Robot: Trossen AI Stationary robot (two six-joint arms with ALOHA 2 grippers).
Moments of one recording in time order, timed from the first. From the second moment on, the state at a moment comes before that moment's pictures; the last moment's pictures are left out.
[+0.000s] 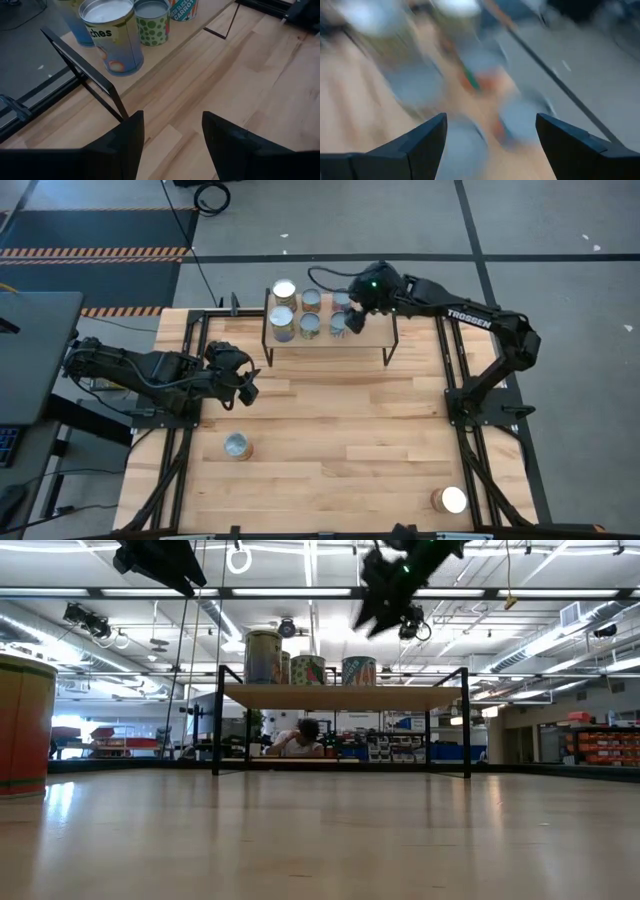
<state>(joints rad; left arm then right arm) -0.25 1.05 1.09 -0.95 -0.75 -0.73 -0.48 1.54 1.49 -0.59 0.11 -0.03</state>
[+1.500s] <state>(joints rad) -0.25 1.05 1.09 -0.91 -0.81 -0.73 -0.39 1.73 1.49 -0.35 0.22 -0.08</state>
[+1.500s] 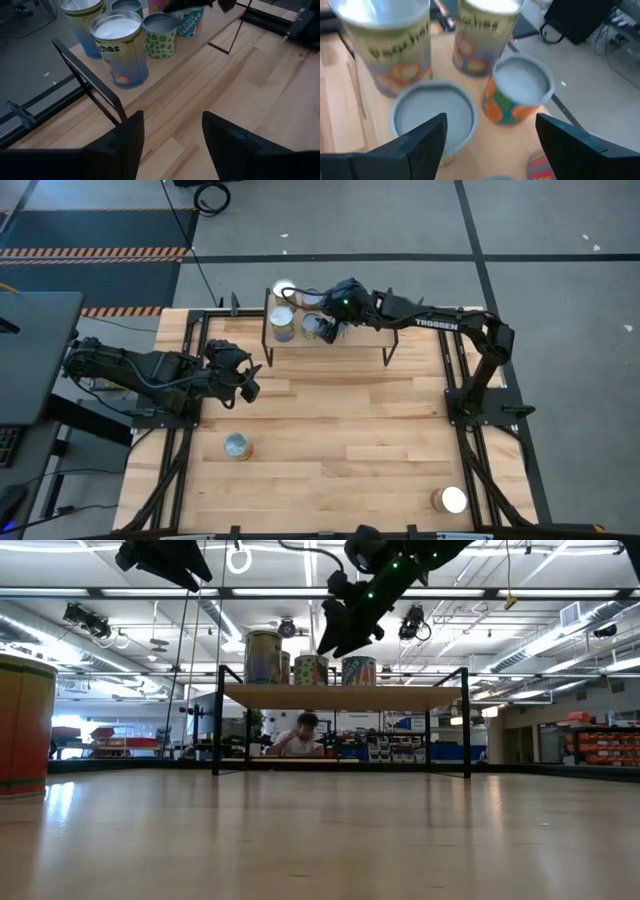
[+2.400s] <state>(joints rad) -0.18 1.05 1.09 -0.89 -0.81 -0.80 -0.54 1.88 1.56 -0.18 0.15 -0.11</state>
